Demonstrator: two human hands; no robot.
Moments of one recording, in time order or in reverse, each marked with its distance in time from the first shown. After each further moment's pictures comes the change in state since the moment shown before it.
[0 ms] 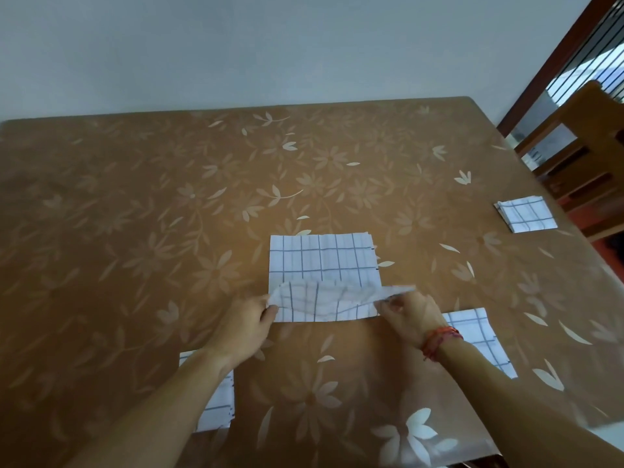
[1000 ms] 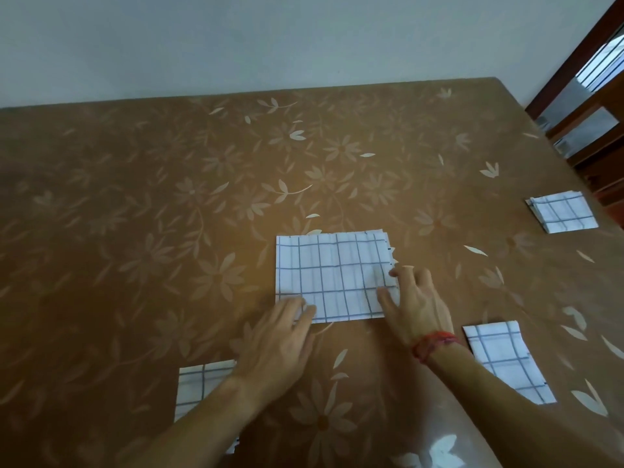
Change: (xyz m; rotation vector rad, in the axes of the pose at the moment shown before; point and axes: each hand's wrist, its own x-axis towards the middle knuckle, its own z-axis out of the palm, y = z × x) left_hand 0.013 -0.011 0.046 0.440 0.193 0.439; right_hand 0.044 -0.005 0.050 -0.035 0.225 0.031
